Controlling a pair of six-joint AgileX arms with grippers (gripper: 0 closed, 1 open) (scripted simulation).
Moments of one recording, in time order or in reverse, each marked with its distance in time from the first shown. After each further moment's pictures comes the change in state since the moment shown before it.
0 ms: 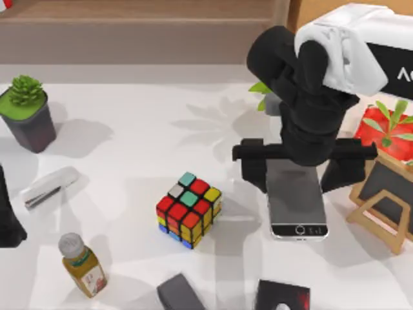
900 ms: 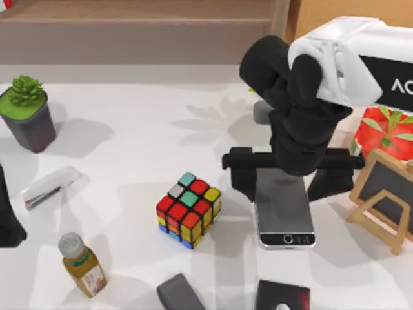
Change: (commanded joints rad) left arm 0.000 0.000 0.000 0.000 0.000 0.000; right arm 0.030 -0.013 -0.041 0.064 -0.058 -0.003
